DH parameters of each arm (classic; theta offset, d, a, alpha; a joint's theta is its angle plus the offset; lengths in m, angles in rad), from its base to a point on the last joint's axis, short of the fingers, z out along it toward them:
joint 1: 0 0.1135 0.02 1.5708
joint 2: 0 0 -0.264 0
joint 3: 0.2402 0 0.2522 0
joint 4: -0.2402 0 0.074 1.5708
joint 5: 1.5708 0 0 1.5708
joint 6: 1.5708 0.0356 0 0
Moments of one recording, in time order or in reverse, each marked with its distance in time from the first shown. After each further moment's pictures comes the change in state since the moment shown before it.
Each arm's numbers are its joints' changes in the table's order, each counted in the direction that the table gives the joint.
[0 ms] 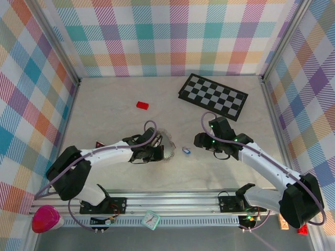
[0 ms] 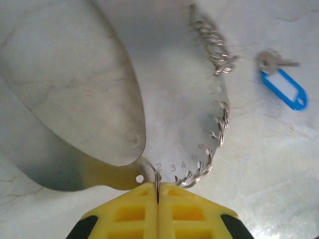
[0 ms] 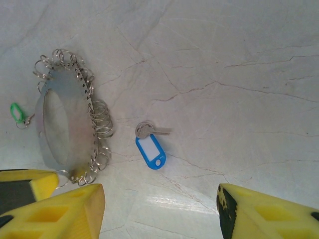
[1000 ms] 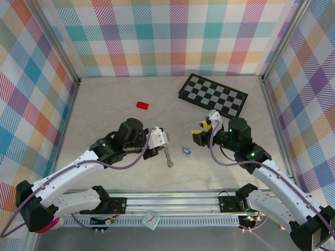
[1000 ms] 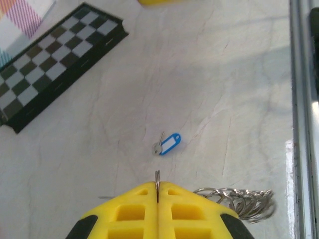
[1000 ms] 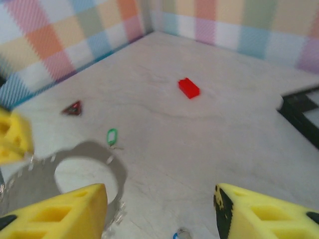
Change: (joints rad) left arm 0.016 0.413 0.102 -0.038 0.214 1.225; right arm 0.000 0.310 -0.089 0.389 -0.262 -0.714
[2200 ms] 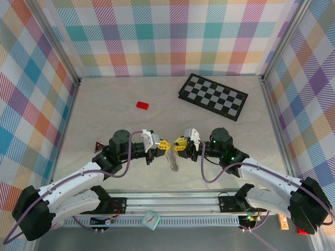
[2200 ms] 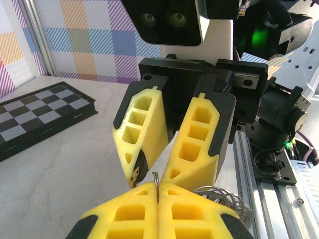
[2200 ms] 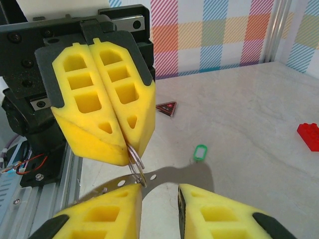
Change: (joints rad) left arm 0.056 0.088 -0.375 0.681 0.290 -0.362; right arm 0.198 -0.211 -0.169 0.493 -0.230 -0.068
